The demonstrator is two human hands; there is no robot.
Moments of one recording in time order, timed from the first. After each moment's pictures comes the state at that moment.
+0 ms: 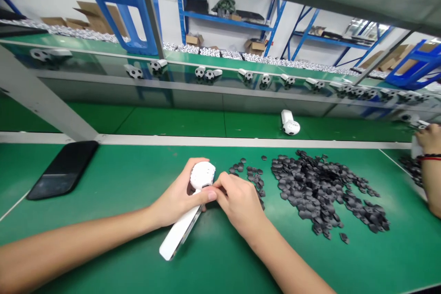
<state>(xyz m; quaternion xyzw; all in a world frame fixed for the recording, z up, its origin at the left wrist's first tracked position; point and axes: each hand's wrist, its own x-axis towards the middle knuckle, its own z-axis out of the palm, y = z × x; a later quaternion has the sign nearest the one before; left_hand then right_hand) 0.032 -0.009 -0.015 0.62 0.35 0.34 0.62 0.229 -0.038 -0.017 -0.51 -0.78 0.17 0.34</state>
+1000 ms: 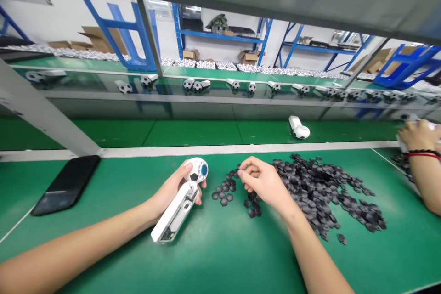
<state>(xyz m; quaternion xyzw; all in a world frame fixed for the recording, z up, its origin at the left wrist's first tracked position) 0.031 0.012 -0.009 0.41 0.33 0.38 0.76 0.299 -0.003 0.007 -0.59 -0.60 0.41 0.36</state>
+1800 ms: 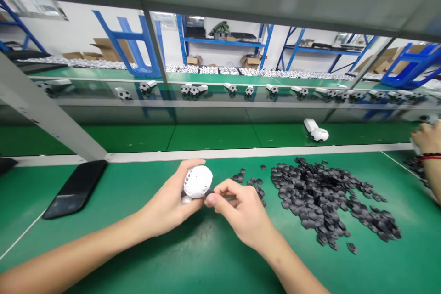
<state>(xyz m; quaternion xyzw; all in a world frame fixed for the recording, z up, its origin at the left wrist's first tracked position) 0.016 -0.004 0.030 0.78 0.41 0.31 0.35 0.232 -0.046 0.020 -0.47 -0.62 0.47 0.41</state>
